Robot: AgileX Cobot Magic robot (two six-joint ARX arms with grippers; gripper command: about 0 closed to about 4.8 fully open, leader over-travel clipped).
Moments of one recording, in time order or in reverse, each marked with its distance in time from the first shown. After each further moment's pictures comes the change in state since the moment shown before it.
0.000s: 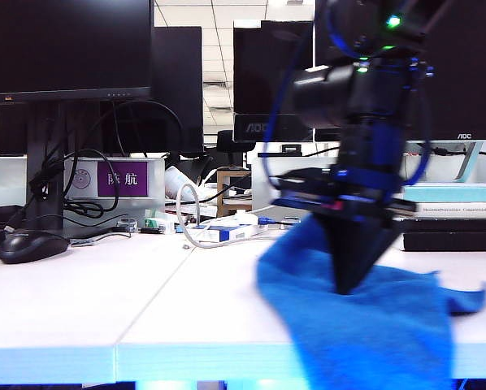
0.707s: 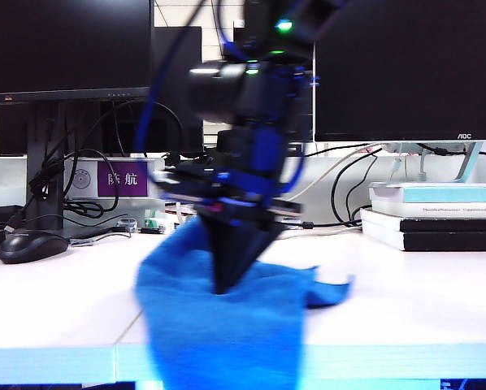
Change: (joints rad) left arm 0.000 0.000 0.000 -0.012 0.000 0.000; right arm 0.214 0.205 0.277 0.014 -0.005 0.022
